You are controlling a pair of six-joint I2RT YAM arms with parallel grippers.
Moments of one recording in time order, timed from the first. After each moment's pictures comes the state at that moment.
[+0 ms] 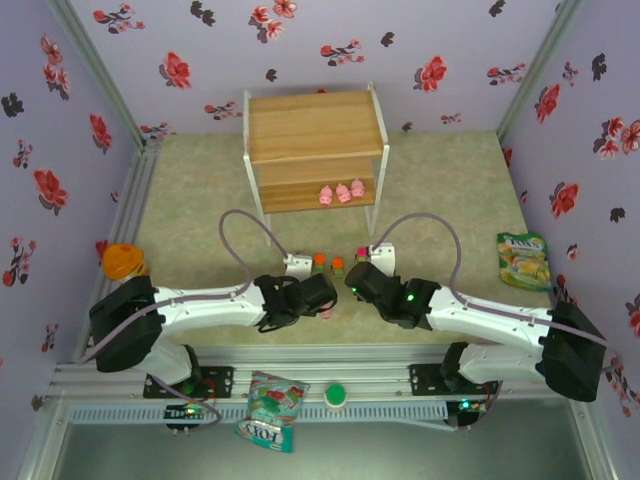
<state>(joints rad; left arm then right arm) -1.21 1.48 0.88 -0.58 -0.52 -0.95 1.06 1.15 0.66 -0.47 0.55 0.85</state>
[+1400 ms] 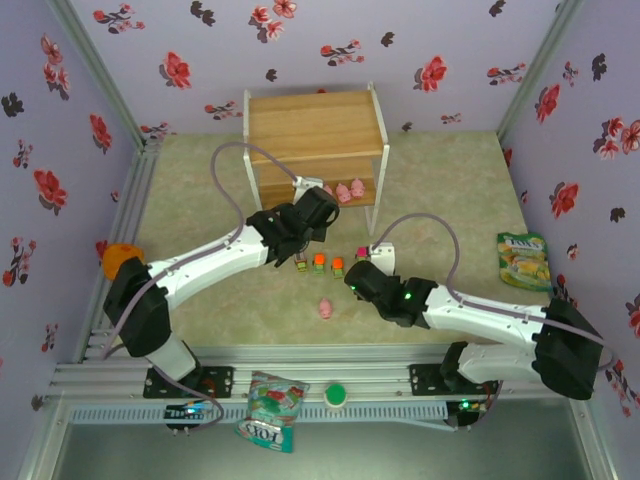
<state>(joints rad) -0.92 1.62 1.34 -0.56 -0.54 -0.51 1.04 1.18 0.65 -0.45 0.54 0.85</state>
